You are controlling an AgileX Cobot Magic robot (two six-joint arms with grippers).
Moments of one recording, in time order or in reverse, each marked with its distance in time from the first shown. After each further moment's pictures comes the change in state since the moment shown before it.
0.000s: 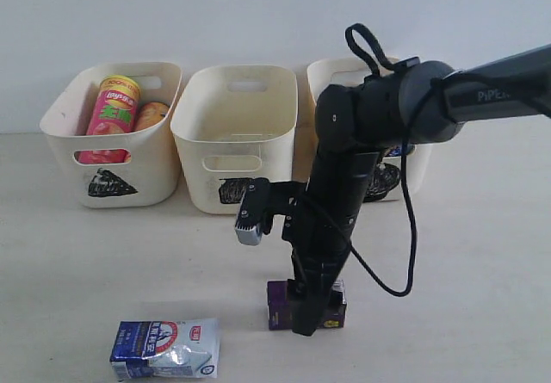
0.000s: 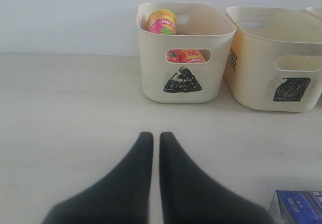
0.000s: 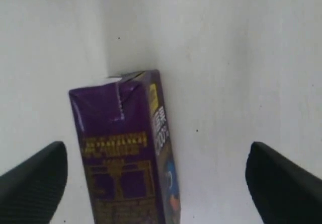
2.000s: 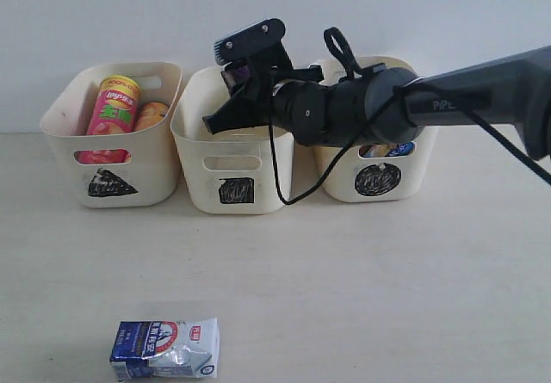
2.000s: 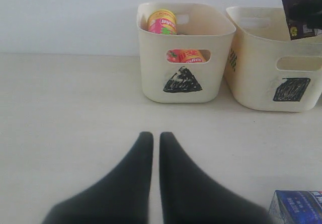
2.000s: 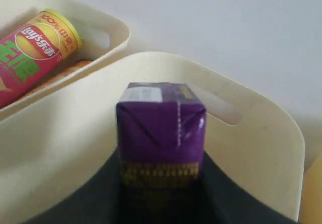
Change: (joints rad) left arm 0.000 0.000 0.000 0.000 0.000 0.000; right arm 0.020 0.100 -0.154 0.104 -1.215 0.507
